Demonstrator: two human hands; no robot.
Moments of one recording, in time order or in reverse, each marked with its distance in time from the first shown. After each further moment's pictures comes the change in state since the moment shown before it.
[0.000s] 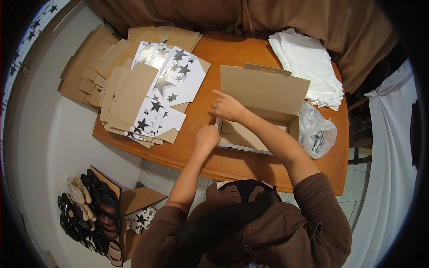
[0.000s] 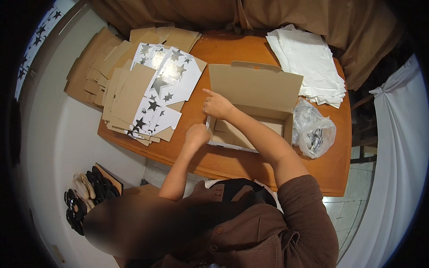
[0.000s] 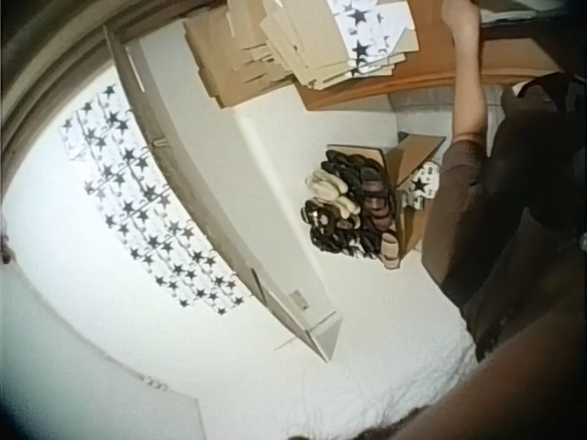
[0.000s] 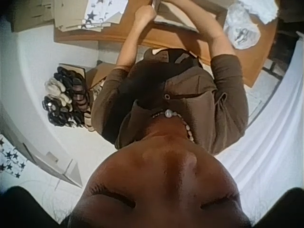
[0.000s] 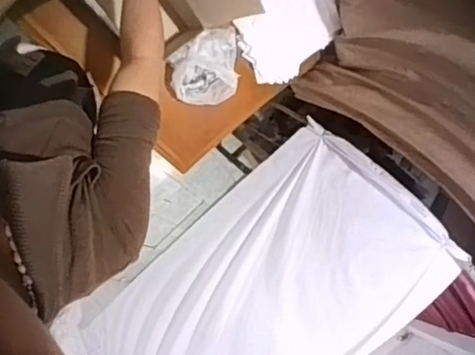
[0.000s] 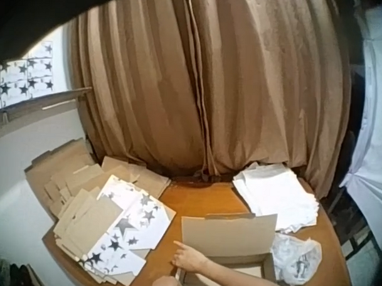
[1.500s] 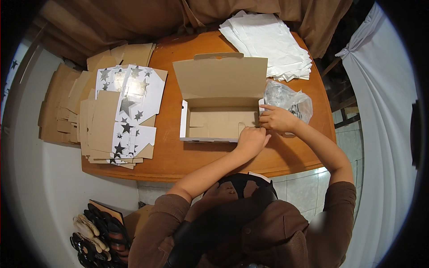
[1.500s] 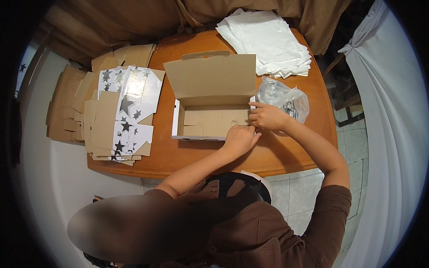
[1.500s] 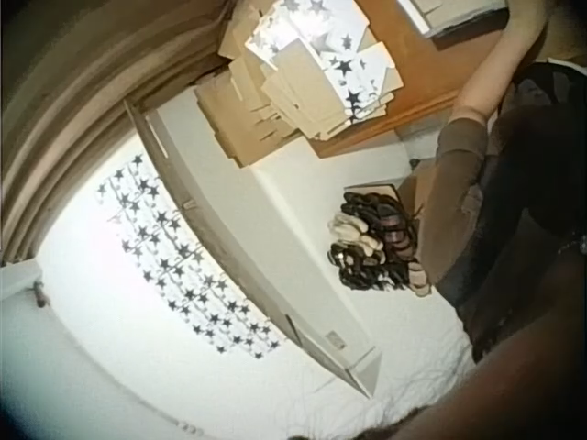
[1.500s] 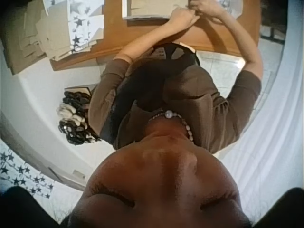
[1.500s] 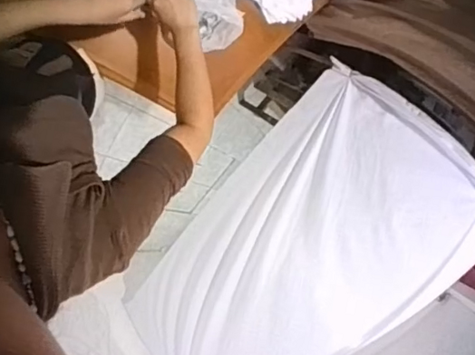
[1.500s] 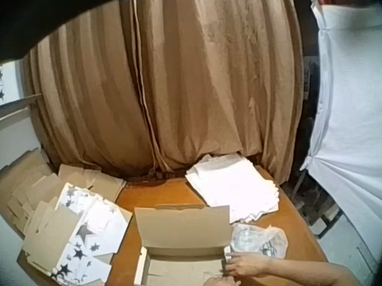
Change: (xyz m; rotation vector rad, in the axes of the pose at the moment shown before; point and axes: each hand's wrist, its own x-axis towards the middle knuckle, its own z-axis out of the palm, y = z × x) left_hand -0.037 0.174 0.087 -0.134 0.263 1.010; right_hand -0.266 0.002 -0.061 0.182 -0.292 0.063
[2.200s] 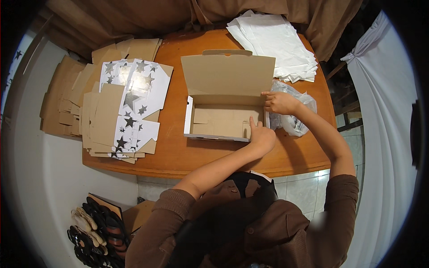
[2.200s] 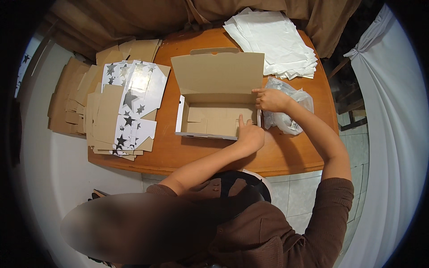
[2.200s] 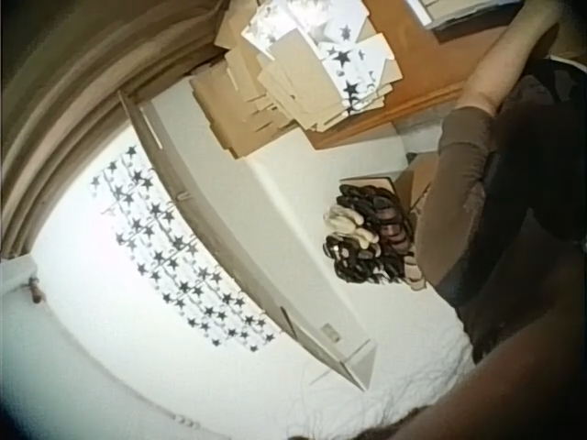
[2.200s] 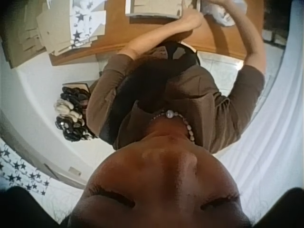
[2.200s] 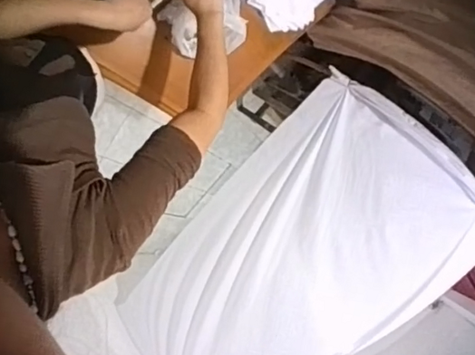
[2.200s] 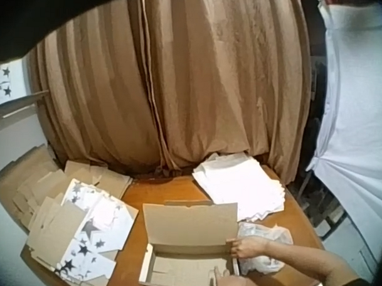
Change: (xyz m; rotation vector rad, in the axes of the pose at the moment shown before) left_hand 0.023 0.018 0.002 0.176 -0.370 -0.268; right_hand 0.015 0.054 0.016 -0.215 0.108 -0.075
